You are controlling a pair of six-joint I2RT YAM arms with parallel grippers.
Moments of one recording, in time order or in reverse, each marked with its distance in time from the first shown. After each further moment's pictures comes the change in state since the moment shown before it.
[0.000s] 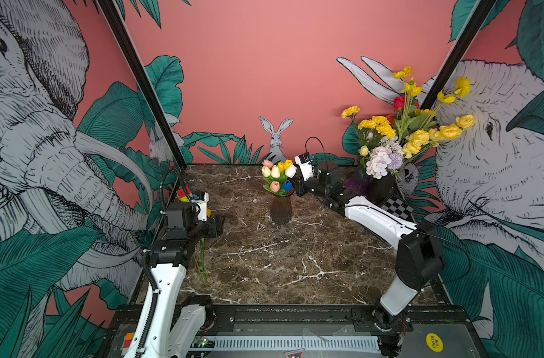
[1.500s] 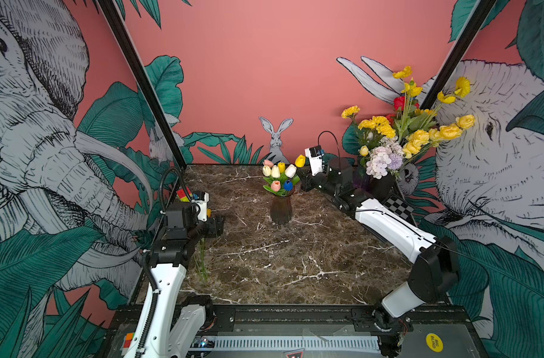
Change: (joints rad) left arm 0.000 0.000 0.000 0.000 0.004 0.000; right arm -0.013 -0.149 -0.018 -0.014 0.086 0.055
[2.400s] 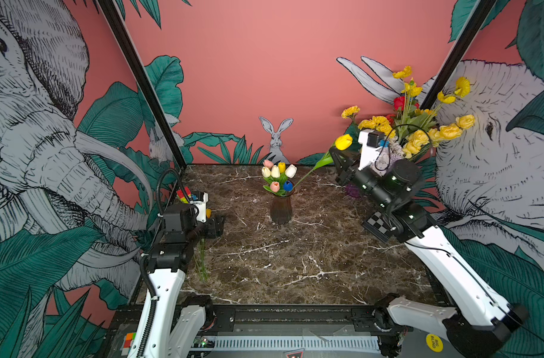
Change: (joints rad) left arm 0.000 -0.043 0.000 0.003 0.019 -0.001; right arm -0.020 -0.441 0.000 -0.065 0.071 0.046
